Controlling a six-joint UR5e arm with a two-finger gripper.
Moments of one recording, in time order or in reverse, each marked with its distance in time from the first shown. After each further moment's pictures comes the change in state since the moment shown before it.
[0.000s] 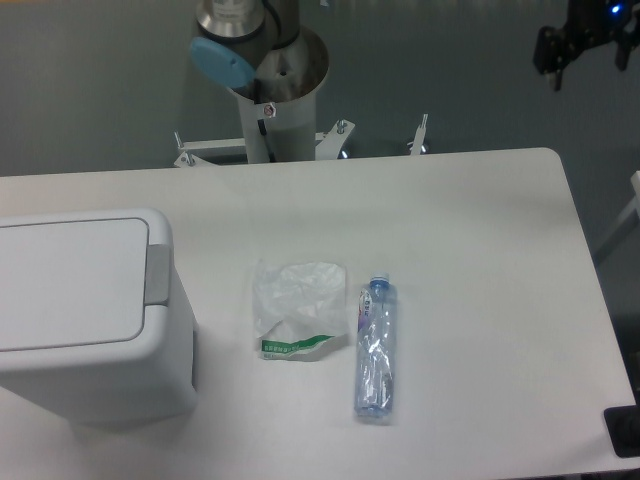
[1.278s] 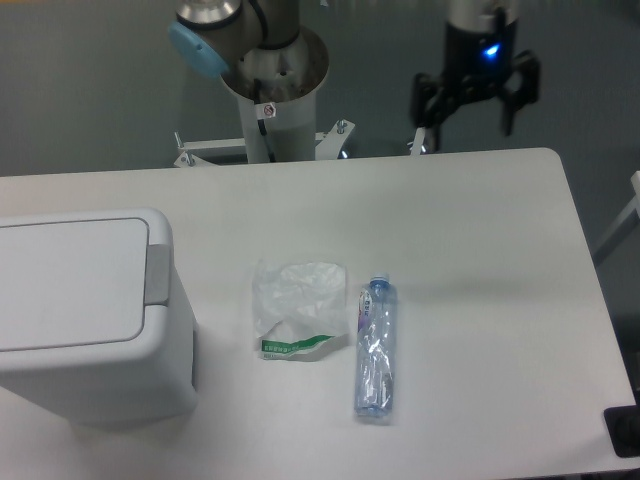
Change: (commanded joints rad) arm -0.353 0.104 -0.057 0.008 -0.236 -0.475
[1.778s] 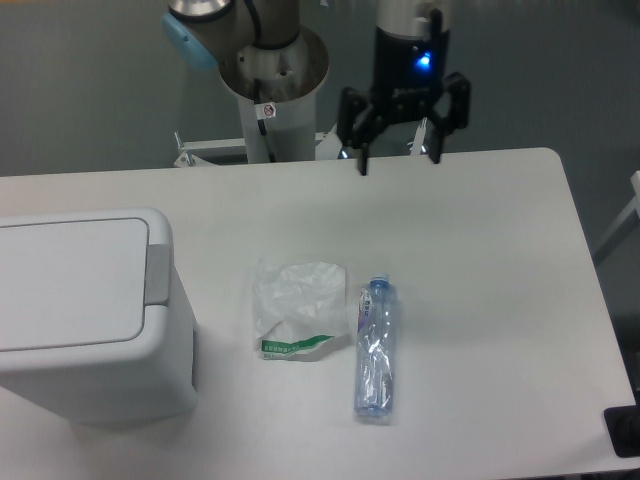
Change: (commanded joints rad) arm -0.097 0.031 0.017 0.038 -0.189 -0.115
